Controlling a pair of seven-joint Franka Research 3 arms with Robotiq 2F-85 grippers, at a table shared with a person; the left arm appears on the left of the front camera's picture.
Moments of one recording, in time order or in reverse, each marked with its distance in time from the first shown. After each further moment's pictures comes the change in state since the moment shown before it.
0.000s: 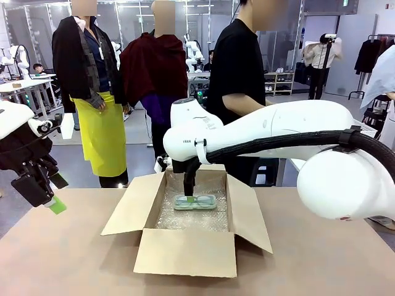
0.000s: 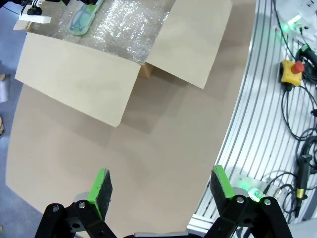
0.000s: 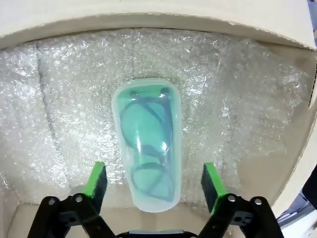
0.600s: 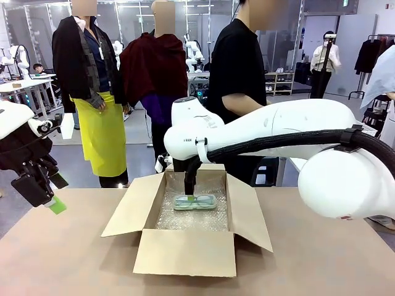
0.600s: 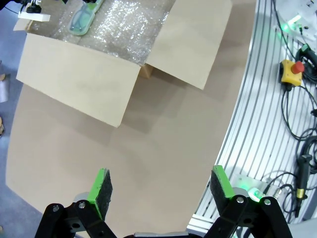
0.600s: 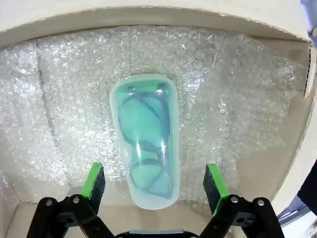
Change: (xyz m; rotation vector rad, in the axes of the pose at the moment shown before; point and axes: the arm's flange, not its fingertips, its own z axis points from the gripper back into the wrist) left arm 0.000 0.000 0.000 0.000 0.000 0.000; right arm -0.002 -0.001 0.002 0.000 0.001 -0.007
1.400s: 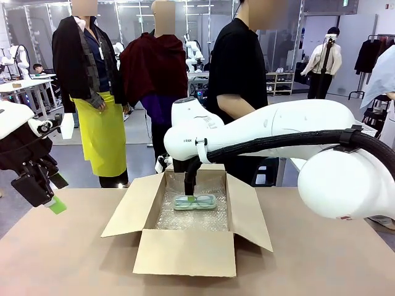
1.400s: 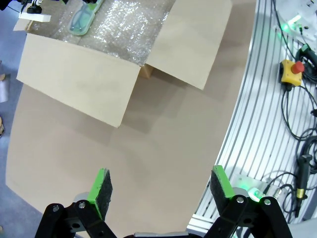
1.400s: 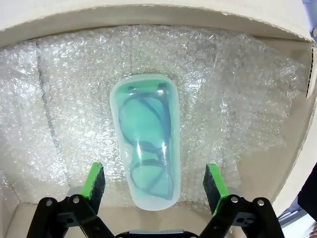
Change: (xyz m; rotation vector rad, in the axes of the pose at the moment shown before) left arm 0.000 0.000 0.000 0.000 0.000 0.000; right arm 0.000 0.000 -0.001 0.001 0.001 0.000
